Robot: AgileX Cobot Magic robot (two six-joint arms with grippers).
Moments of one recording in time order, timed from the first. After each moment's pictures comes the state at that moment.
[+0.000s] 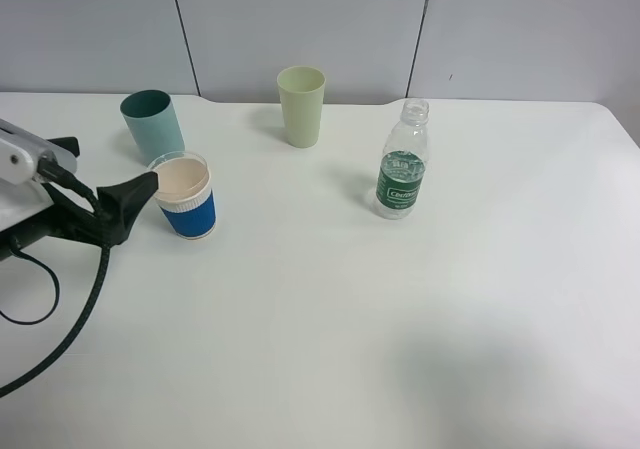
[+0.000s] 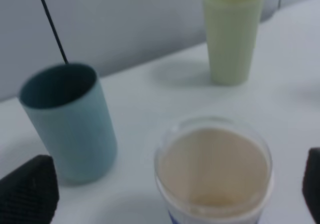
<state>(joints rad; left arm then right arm) -0.14 1.38 -0.08 0.29 -1.08 -0.01 -0.03 0.00 -0.50 0.07 1.06 -0.09</state>
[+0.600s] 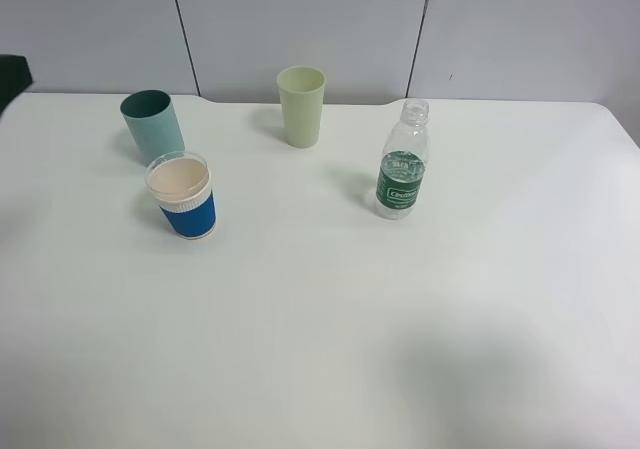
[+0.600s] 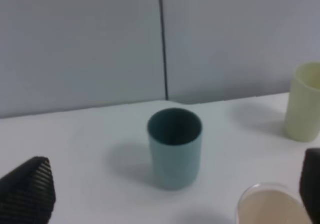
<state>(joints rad) -0.14 0.68 -0.42 0.18 0.05 -0.16 -0.03 0.00 -0.50 0.07 1.06 -0.09</state>
